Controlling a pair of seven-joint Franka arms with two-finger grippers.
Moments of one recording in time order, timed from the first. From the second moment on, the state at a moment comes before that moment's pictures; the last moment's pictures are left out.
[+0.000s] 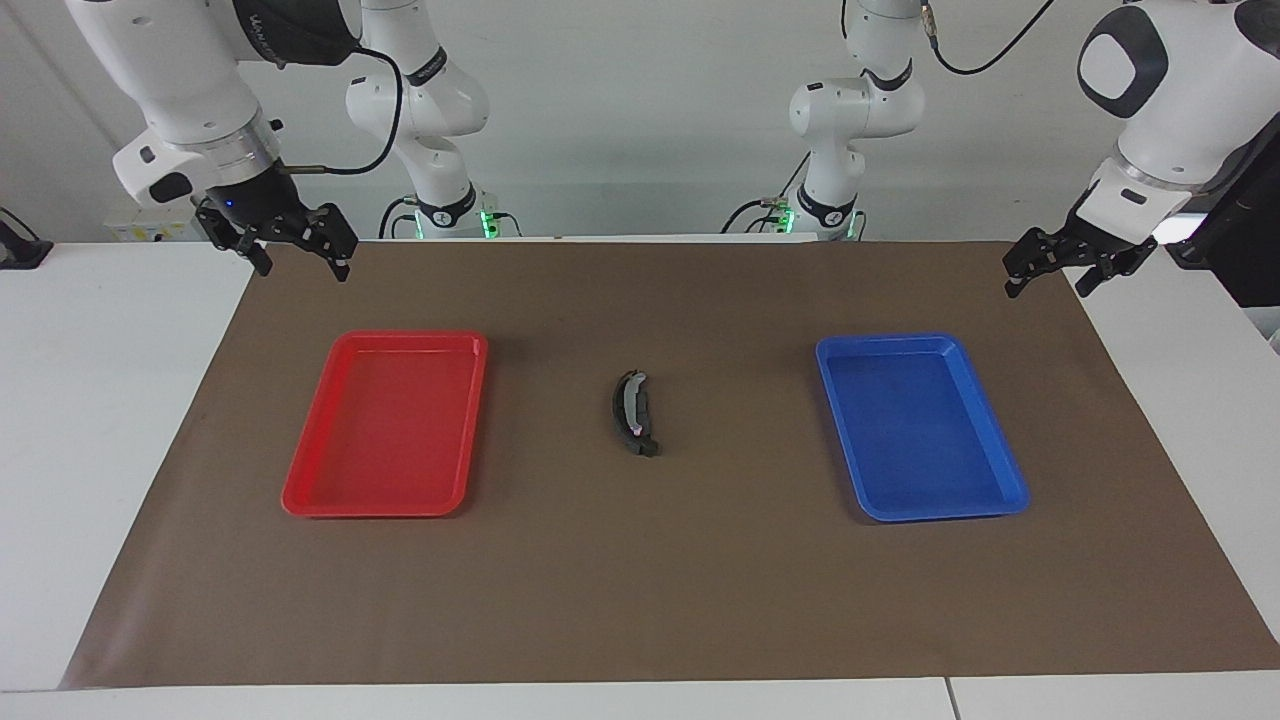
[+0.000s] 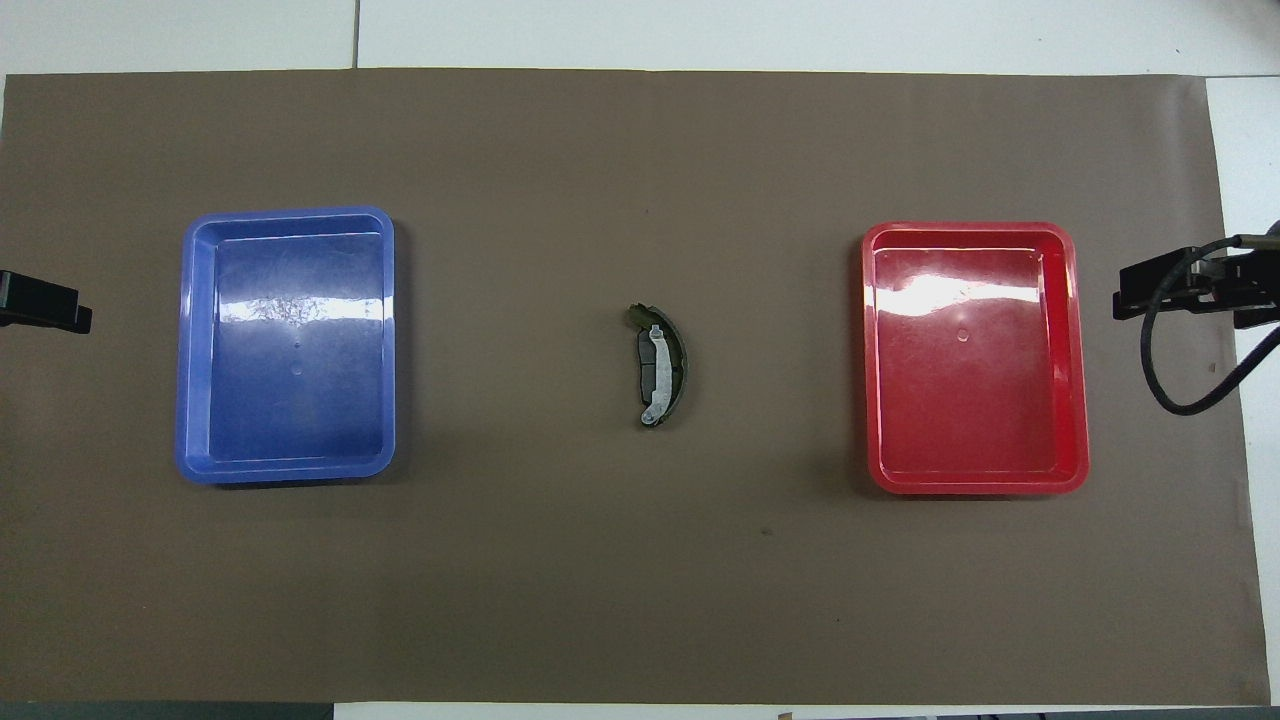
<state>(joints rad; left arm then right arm) -0.02 -0.02 0.08 -1.68 0.02 1.63 0.15 -0.01 -0.04 0.00 -1.62 -0.02 1.55 0.10</state>
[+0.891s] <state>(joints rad) -0.02 -0.02 0.08 -1.68 0.02 1.63 0.15 -0.01 -0.05 0.00 -1.62 -0.02 1.53 0.10</state>
